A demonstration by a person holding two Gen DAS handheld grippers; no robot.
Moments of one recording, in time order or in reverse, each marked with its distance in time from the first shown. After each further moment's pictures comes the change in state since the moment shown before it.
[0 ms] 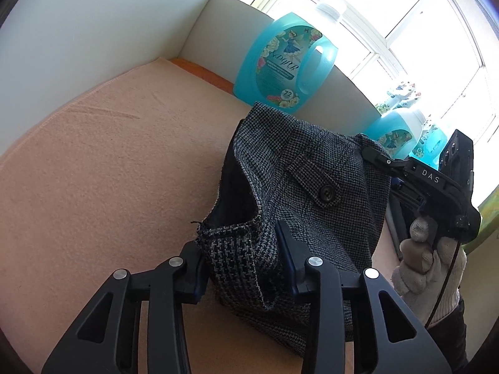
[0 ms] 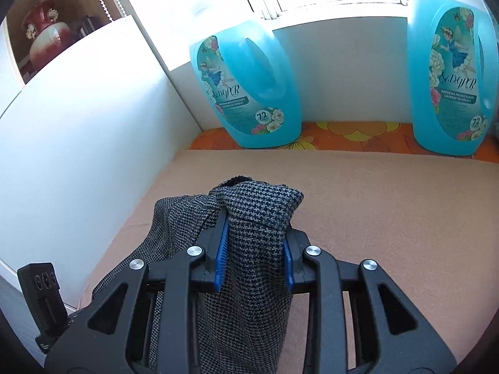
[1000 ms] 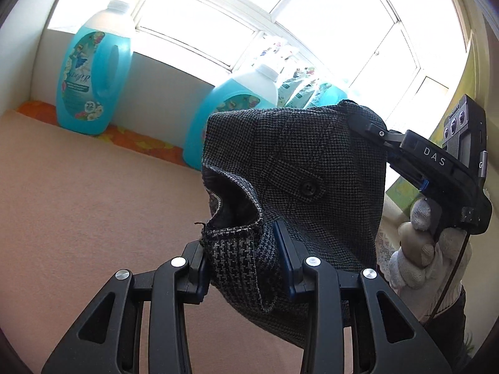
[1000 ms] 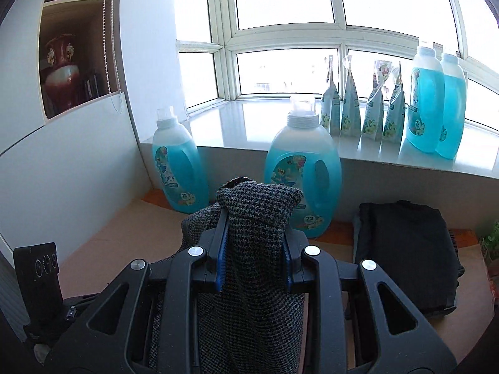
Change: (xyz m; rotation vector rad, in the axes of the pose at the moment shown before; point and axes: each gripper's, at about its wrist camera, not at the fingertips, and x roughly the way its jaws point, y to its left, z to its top) left arm 0.038 -0.254 -0.051 0.261 0.006 -0.323; right arm -0.259 -0.099 0.033 -0.140 -0.268 -0.270
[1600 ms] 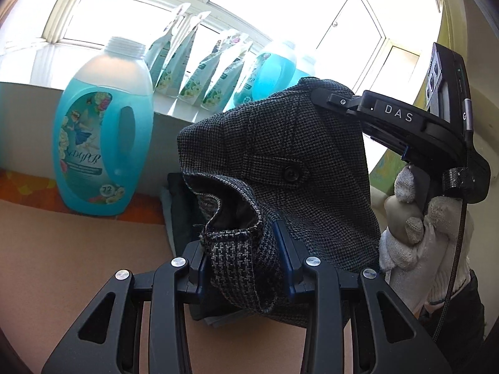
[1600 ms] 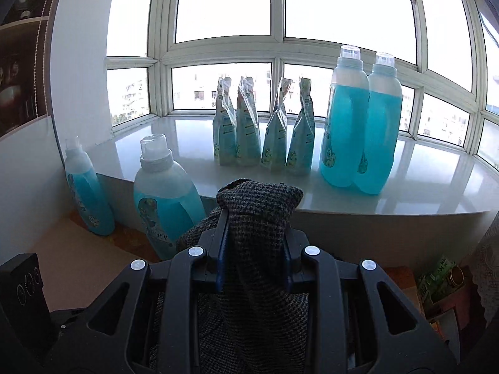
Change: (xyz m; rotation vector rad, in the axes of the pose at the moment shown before) left arm 0.171 -0.129 0.041 0.148 0.023 -0.112; right arm 0.037 -0.186 0.067 -0.027 -0.023 -0.196
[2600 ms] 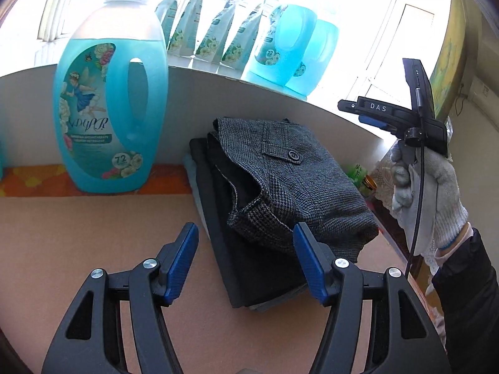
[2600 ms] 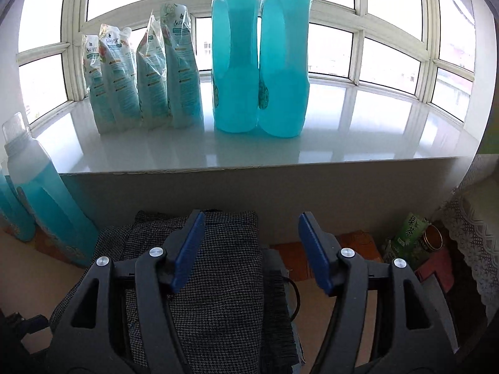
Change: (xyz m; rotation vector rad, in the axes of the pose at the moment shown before) left arm 0.023 0.022 -0.036 0.080 0.150 0.136; right arm 0.071 -0.128 -0.059 0.190 0.149 -0.246
